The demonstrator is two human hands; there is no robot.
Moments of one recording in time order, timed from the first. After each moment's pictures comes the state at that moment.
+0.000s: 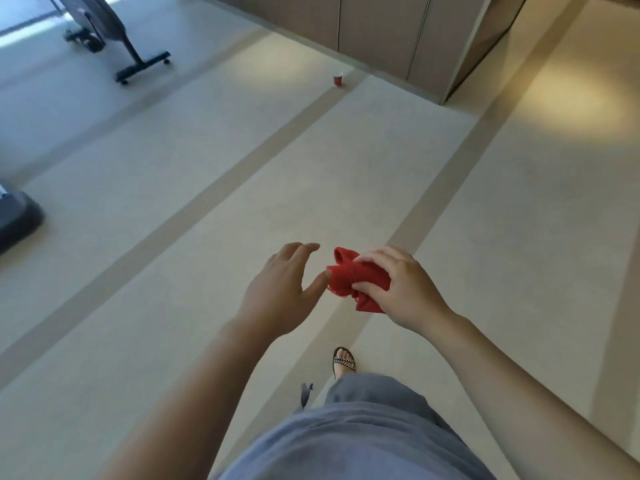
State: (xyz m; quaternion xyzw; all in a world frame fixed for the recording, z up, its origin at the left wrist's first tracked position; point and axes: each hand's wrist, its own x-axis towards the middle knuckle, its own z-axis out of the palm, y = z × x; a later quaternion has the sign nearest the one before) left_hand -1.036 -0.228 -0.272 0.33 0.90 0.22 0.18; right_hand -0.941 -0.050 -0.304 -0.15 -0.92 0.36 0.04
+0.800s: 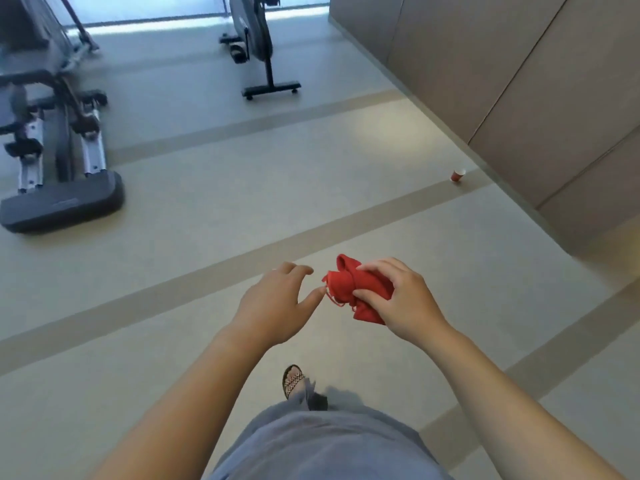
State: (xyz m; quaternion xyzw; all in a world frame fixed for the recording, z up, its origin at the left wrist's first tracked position) left_hand -1.506 -0.240 -0.278 0.12 0.95 0.23 0.16; right_hand -1.488 -0.032 -0.283 0.02 -0.92 0.38 -0.02
